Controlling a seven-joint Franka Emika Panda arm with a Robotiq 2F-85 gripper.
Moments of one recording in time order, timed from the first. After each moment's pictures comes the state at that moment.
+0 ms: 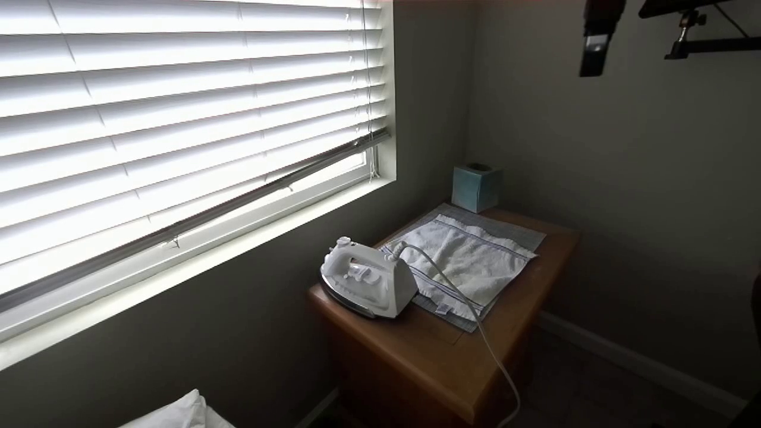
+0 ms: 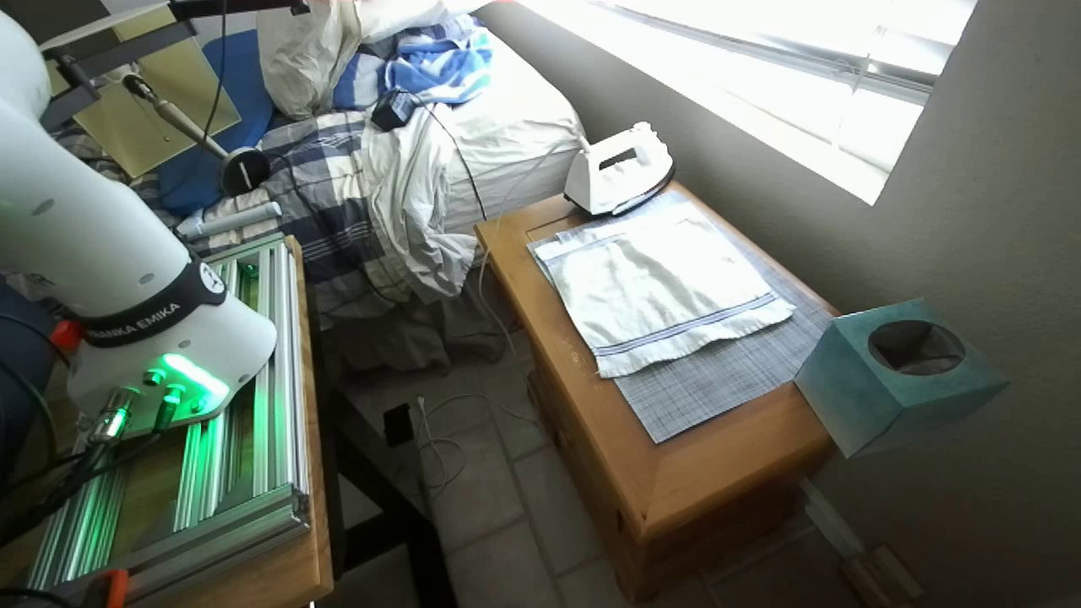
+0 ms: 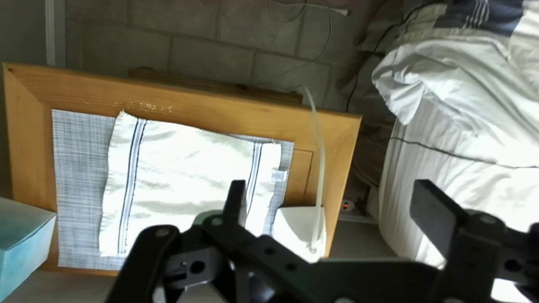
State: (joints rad) arm 0.09 -0.46 0.05 -2.42 0.09 1.93 -0.02
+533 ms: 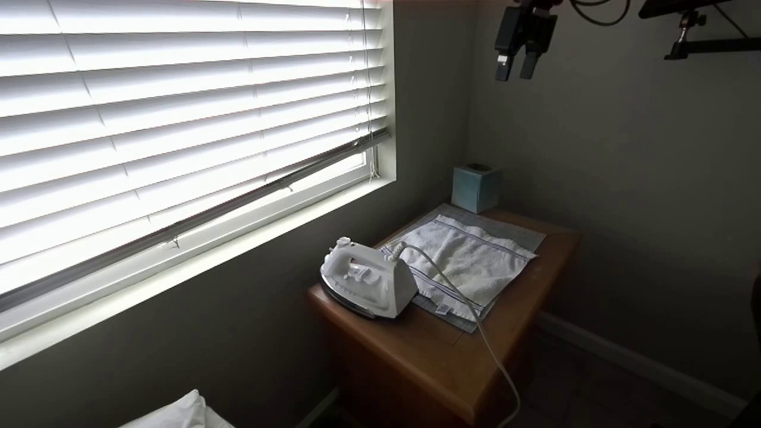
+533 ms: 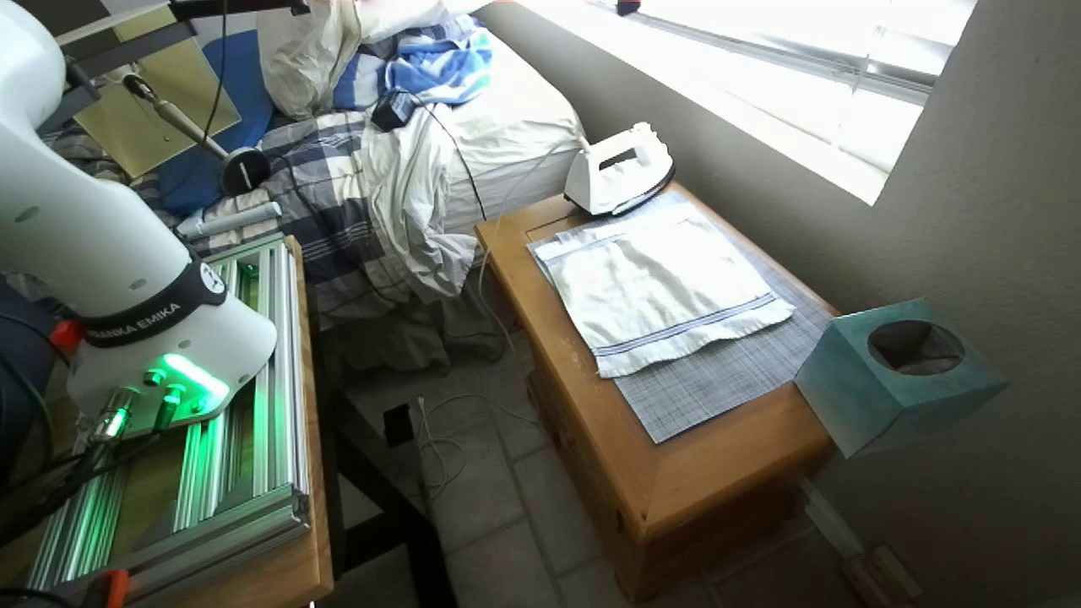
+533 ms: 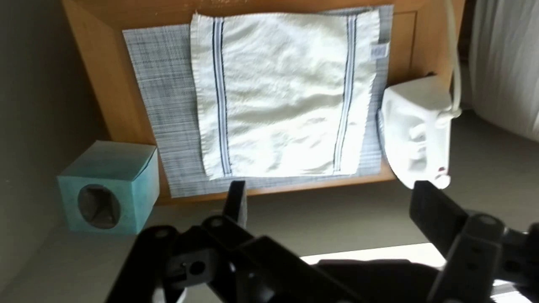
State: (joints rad) arm -0.06 -0.15 -0.09 -2.23 0.05 2.23 -0.05
